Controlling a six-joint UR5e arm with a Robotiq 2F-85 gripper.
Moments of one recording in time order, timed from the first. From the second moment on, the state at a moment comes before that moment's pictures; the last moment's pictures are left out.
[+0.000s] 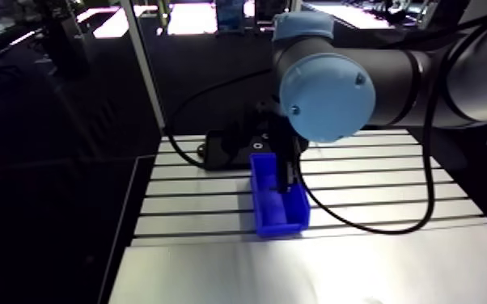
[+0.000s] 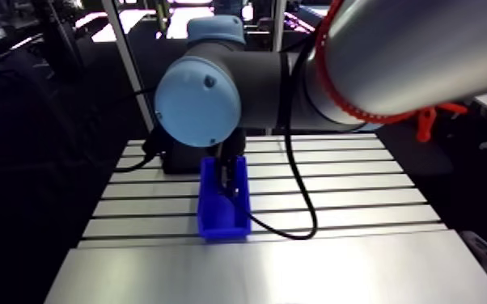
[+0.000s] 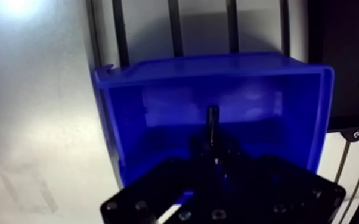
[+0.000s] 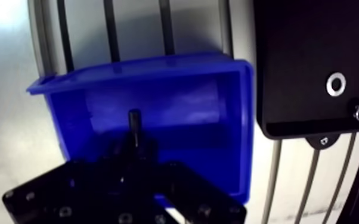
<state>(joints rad) -0.08 -1.28 2.01 -2.22 -1.60 -3.14</state>
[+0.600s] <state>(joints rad) -0.09 -1.24 2.03 -2.24 -1.60 -3.13</state>
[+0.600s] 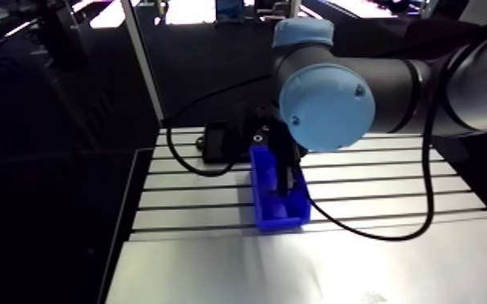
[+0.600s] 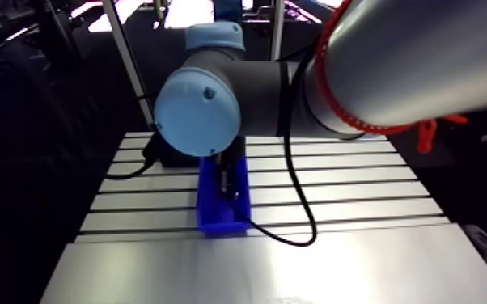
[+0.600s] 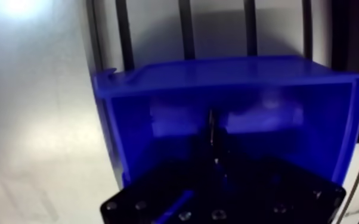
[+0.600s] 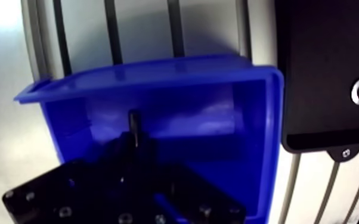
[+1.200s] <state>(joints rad) -0.08 -1.25 2.04 -2.26 -1.61 -3.12</state>
